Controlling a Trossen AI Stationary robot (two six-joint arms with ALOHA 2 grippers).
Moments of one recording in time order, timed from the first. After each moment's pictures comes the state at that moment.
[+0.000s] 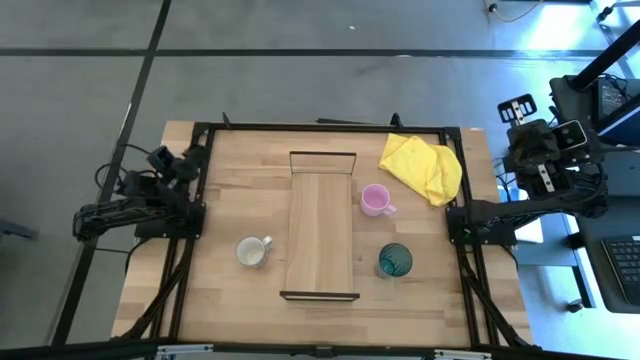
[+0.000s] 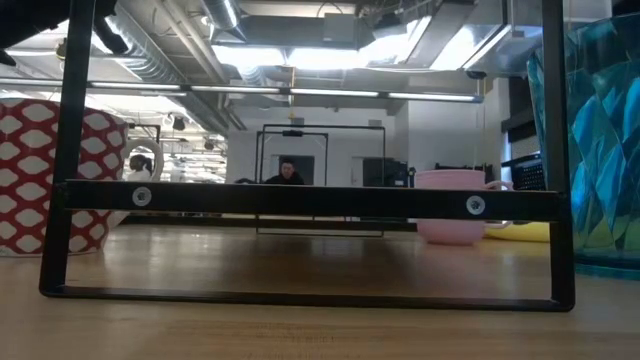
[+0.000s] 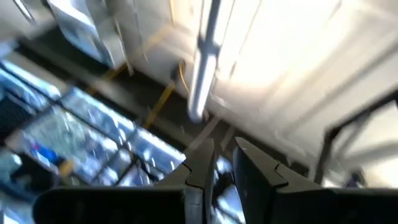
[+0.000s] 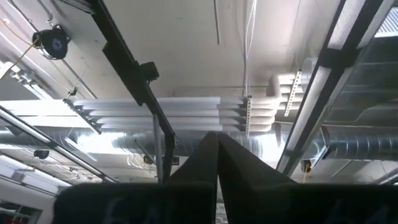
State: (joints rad) left arm 0.24 0.01 0.09 0.75 -0.20 -0.62; right arm -0.04 0.65 0.93 0.77 -0.23 0.15
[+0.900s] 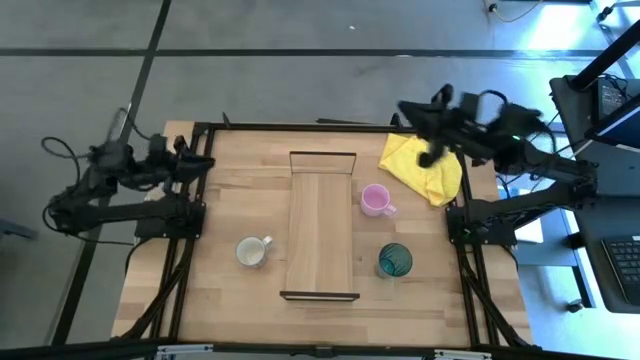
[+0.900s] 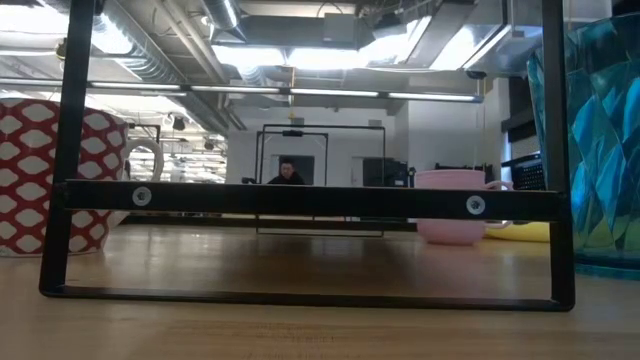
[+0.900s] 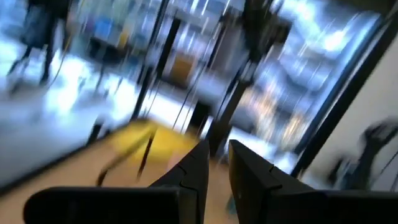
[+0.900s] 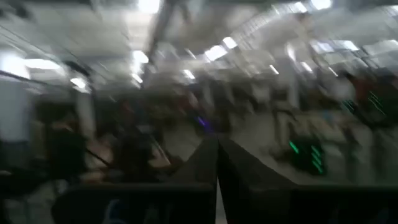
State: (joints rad) left arm 0.24 0.27 0.81 -0.57 0.02 -0.39; right arm -0.12 1.00 1.26 0.02 0.23 0.09
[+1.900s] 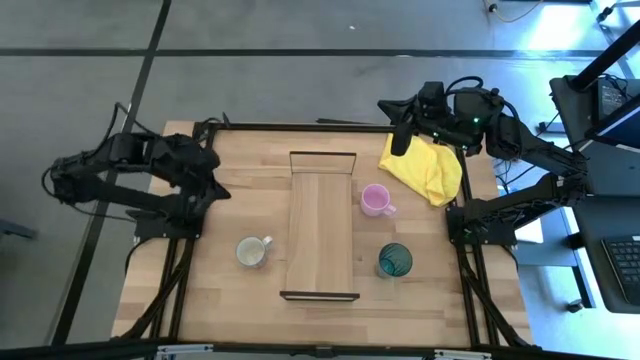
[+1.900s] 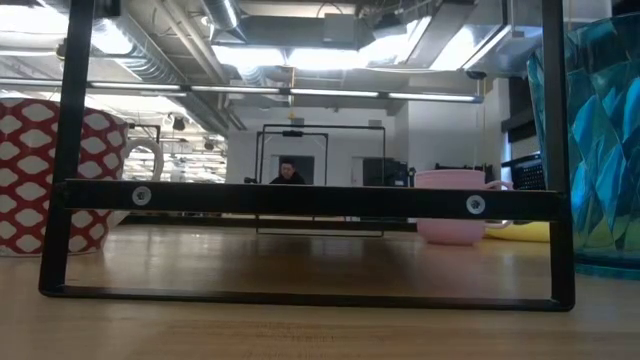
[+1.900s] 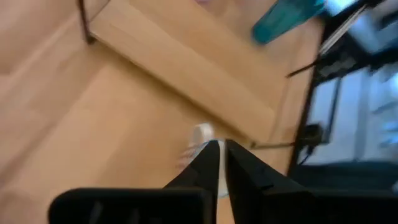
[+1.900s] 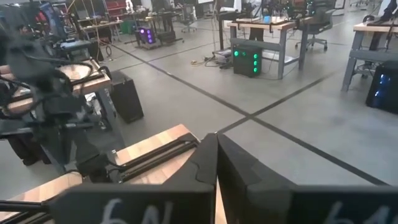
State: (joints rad) left arm 0.06 0.86 1.27 -1.28 0.10 -0.58; right arm -0.17 1.20 1.56 -0.49 0.35 0.19
